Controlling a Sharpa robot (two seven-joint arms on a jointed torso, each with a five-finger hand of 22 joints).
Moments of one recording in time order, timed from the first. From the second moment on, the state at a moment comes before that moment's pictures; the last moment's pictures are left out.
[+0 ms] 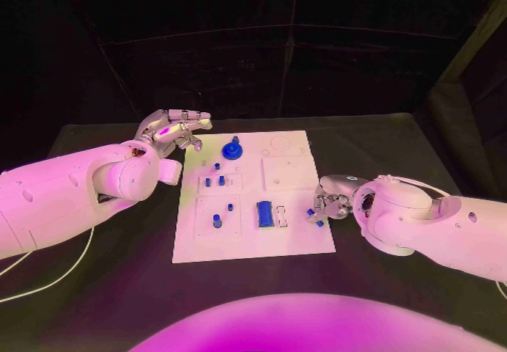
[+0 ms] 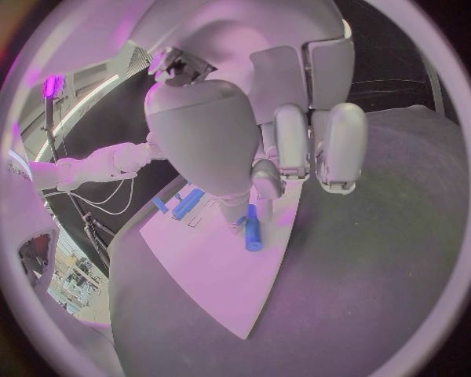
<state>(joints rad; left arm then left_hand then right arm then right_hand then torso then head) 1.20 -0.81 -0.09 1.40 -0.01 -0.30 0.32 1.33 -0.06 0.37 -0.08 0.05 0.95 0.19 0.18 0.08 1.11 0.11 0.25 0.14 1.35 0.01 1.23 0.86 0.15 1.22 0.11 0.71 0.95 0.99 -1.01 -0.02 1.85 -1.55 -0.11 -0.64 1.45 0.05 -0.25 0.18 0.25 0.98 0.07 0.43 0.37 1.35 -0.01 1.08 1.17 1.47 -0.07 1.44 1.31 0.09 1.45 0.04 1.40 1.23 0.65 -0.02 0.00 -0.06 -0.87</state>
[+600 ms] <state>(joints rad) 1.20 -0.81 -0.09 1.41 -0.01 -0.30 0.32 1.33 -0.06 0.37 -0.08 0.05 0.94 0.19 0.18 0.08 1.11 0.10 0.25 0.14 1.35 0.01 1.23 0.86 0.15 1.22 0.11 0.71 0.95 0.98 -1.01 -0.02 1.87 -1.58 -0.12 -0.64 1.49 0.07 -0.23 0.15 0.46 0.95 0.09 0.34 0.37 1.33 0.00 1.05 1.16 1.46 -0.07 1.44 1.31 0.09 1.45 0.04 1.40 1.23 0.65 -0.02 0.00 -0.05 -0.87</state>
